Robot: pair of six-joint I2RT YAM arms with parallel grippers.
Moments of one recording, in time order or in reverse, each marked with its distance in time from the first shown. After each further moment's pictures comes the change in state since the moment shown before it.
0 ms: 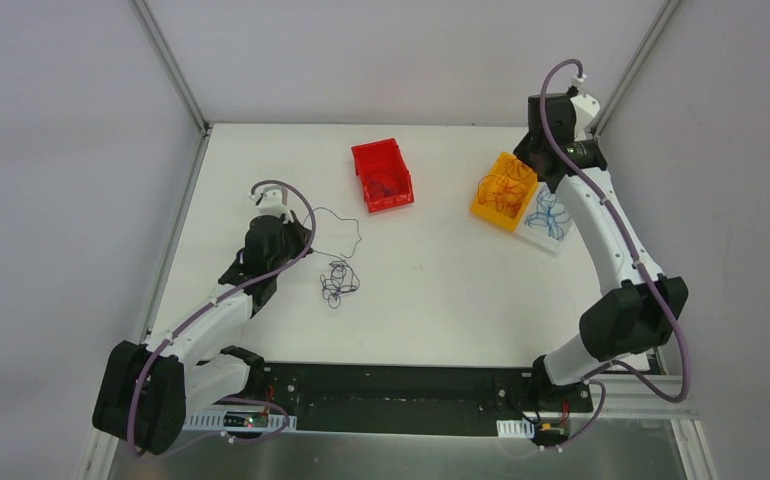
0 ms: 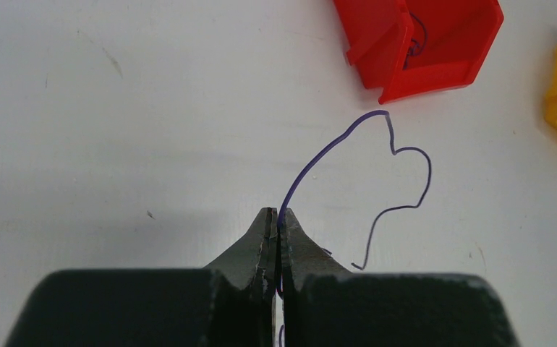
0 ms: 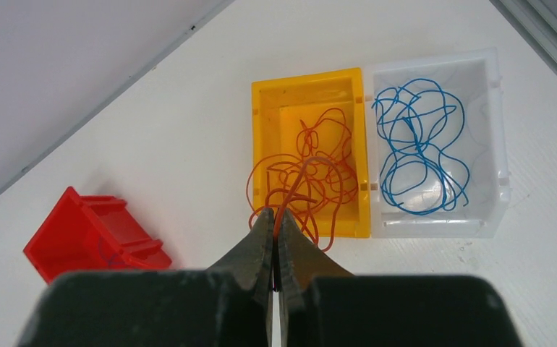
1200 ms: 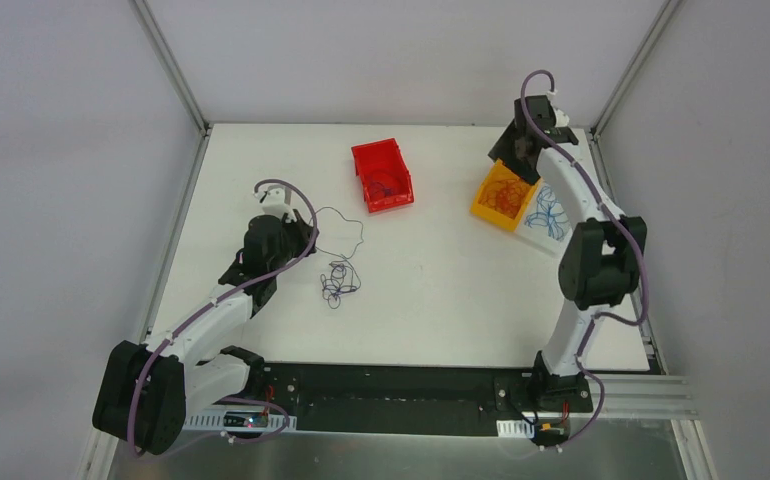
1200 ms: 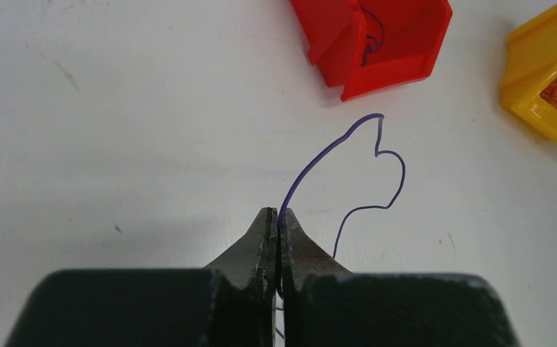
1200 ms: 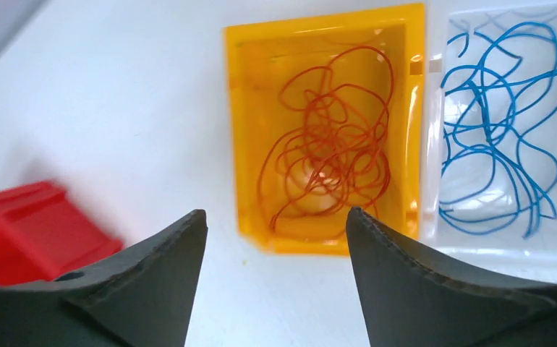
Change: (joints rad) left arm 0.000 0.000 -0.006 0.036 0.059 0.000; right arm -0.103 0.437 0.137 -0.024 -0.213 0.038
